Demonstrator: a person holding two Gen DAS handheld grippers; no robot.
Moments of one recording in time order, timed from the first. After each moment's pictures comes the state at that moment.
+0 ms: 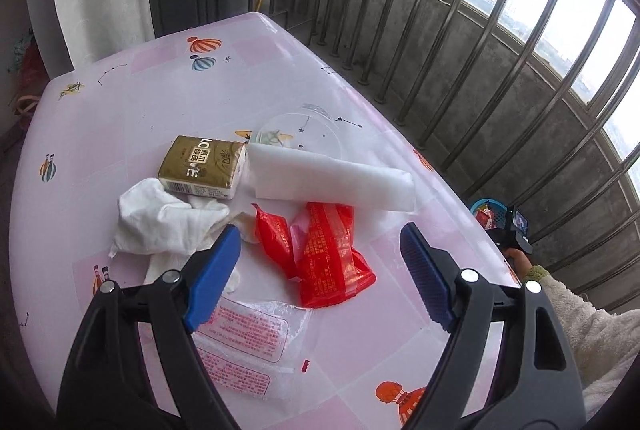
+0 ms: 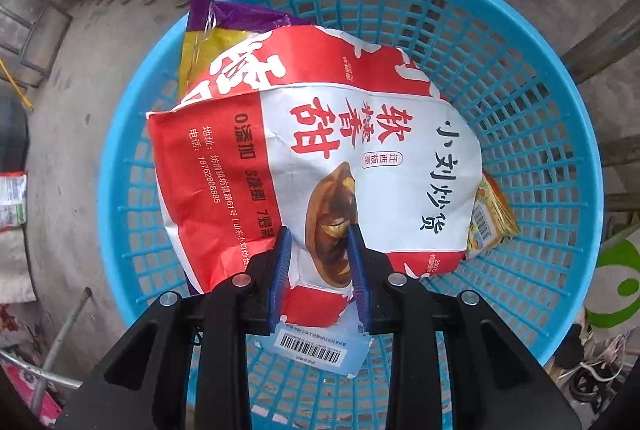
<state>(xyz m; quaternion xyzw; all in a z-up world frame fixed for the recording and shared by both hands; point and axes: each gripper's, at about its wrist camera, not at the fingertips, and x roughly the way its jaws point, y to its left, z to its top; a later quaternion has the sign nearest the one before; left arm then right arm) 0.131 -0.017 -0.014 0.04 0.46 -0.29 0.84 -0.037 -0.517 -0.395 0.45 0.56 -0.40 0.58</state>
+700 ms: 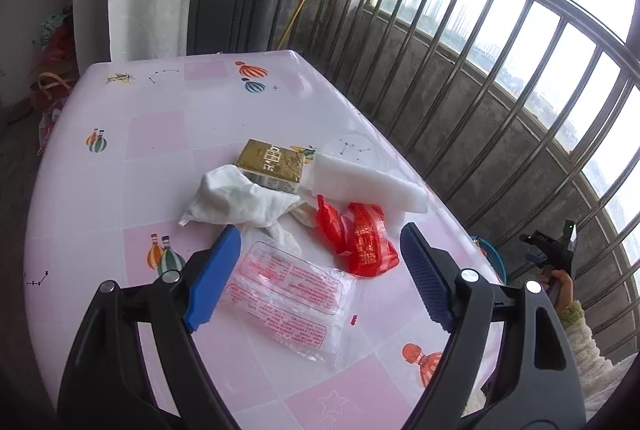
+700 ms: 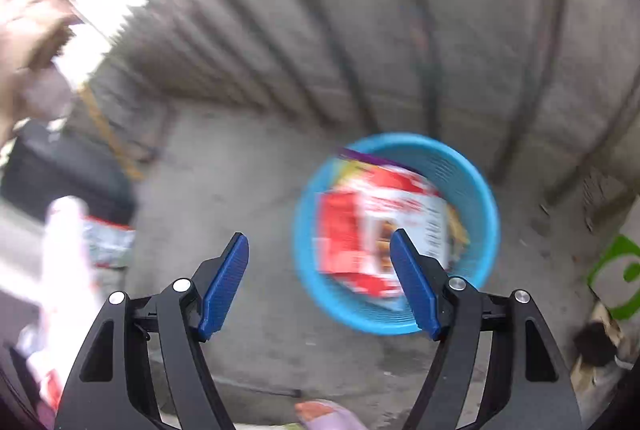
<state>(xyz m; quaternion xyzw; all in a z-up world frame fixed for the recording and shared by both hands) 0.096 0.089 0.006 -0.05 0.39 -0.28 0.88 -0.093 -0.464 -0.152 0.45 0.36 -0.36 0.73</state>
